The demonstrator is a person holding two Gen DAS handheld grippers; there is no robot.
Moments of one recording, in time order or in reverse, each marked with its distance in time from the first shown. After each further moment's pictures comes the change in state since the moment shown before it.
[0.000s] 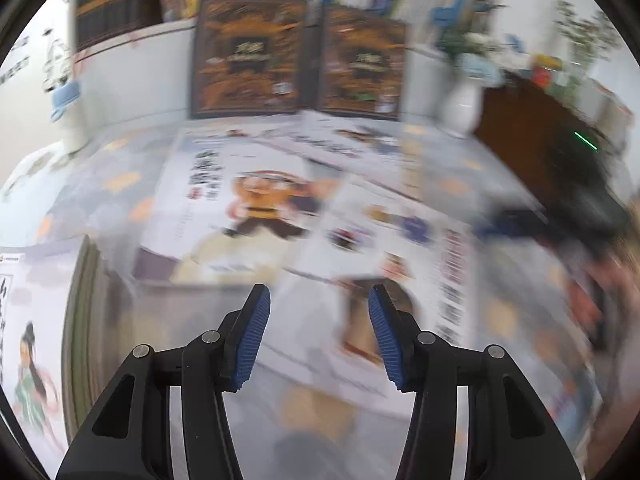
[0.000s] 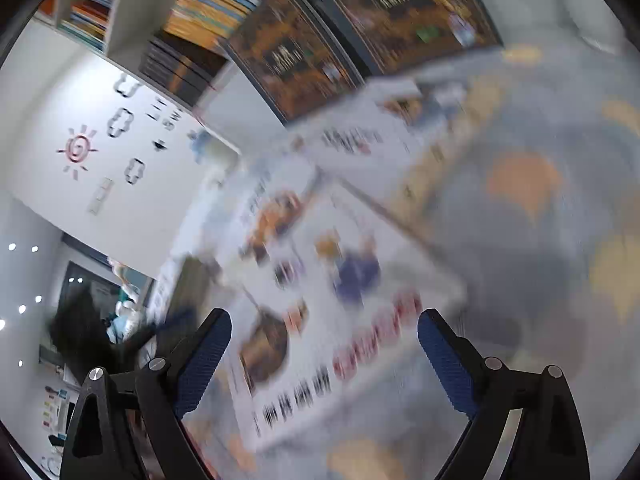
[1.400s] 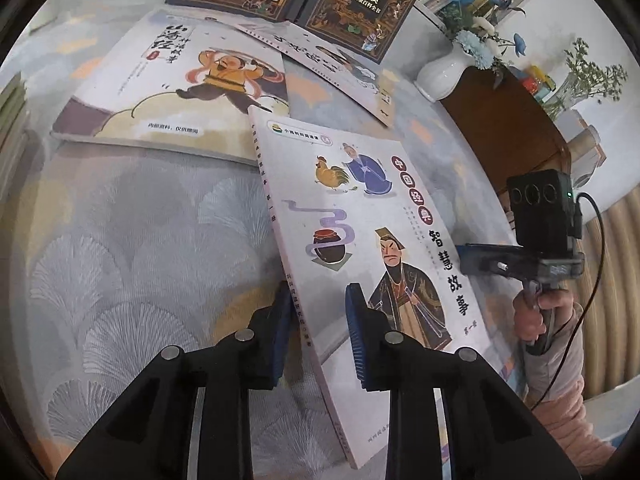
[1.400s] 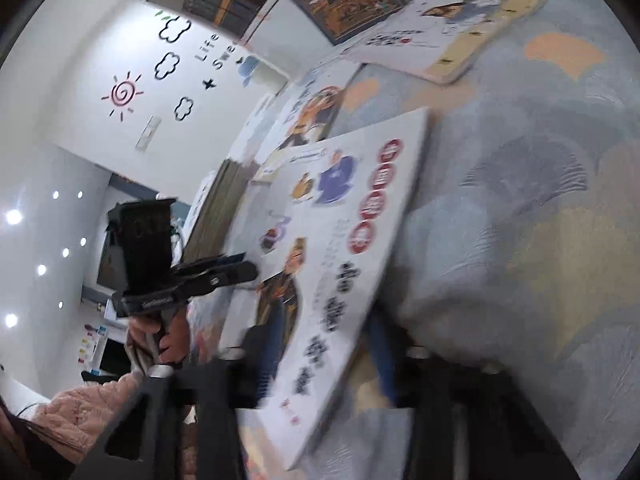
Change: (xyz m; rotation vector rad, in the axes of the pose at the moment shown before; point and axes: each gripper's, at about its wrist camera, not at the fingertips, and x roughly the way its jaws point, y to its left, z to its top) left arm 0.019 0.004 -0.060 -0.180 0.211 -0.319; right arm 0.010 -0.026 -0.058 -0.094 0.175 0.223
